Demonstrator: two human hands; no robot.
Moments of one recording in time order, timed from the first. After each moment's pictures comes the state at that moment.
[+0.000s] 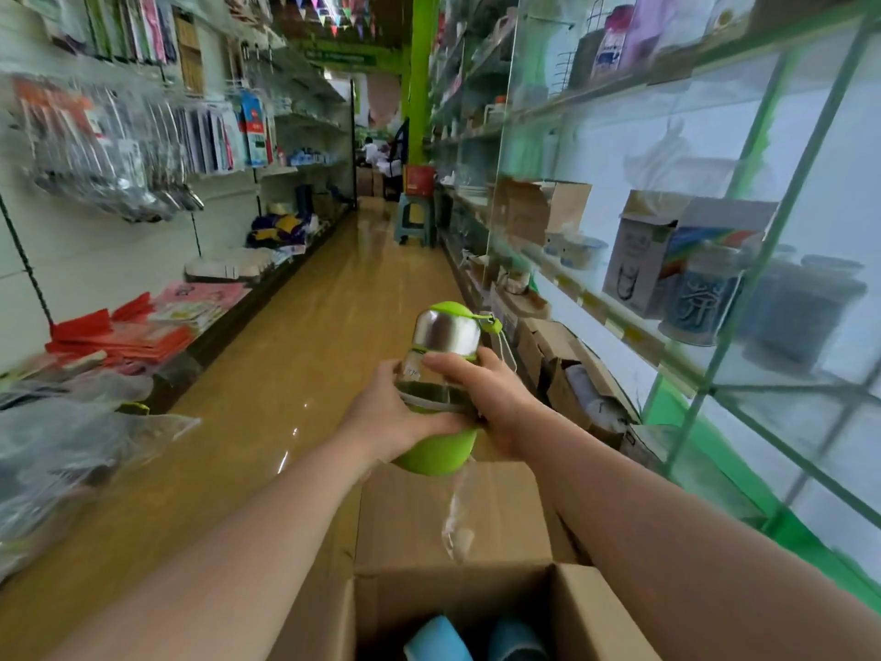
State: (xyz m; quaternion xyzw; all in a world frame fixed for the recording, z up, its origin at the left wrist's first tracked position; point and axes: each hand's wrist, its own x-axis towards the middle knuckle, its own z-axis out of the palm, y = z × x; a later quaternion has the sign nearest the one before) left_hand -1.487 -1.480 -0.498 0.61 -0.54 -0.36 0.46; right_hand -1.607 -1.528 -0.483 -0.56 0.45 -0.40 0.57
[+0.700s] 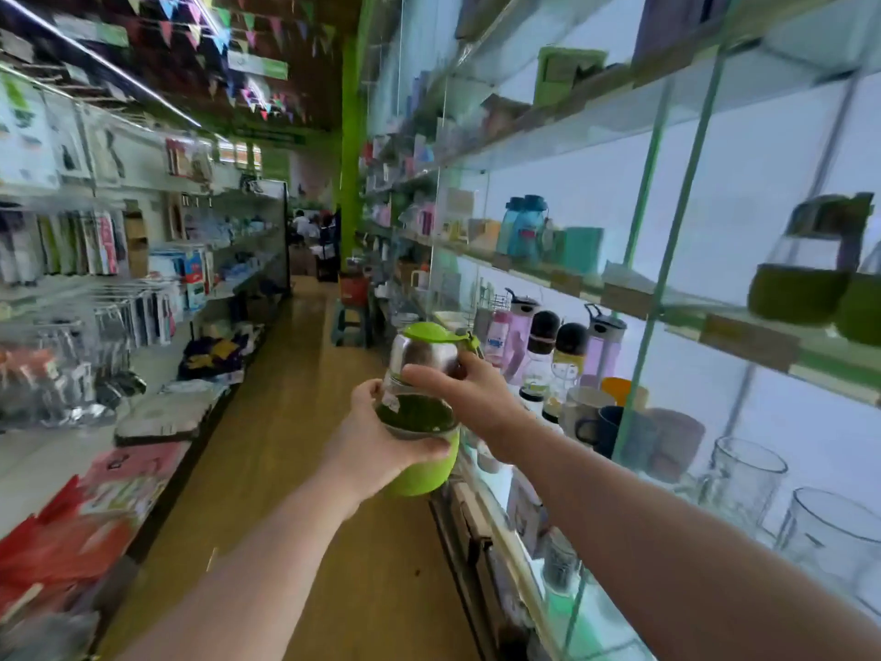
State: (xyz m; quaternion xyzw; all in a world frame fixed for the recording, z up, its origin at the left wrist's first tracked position) left_hand -1.480 -1.473 0.020 0.51 -0.61 -0.34 0.50; right_hand -1.617 -1.491 0.070 -0.66 0.46 -0.44 0.40
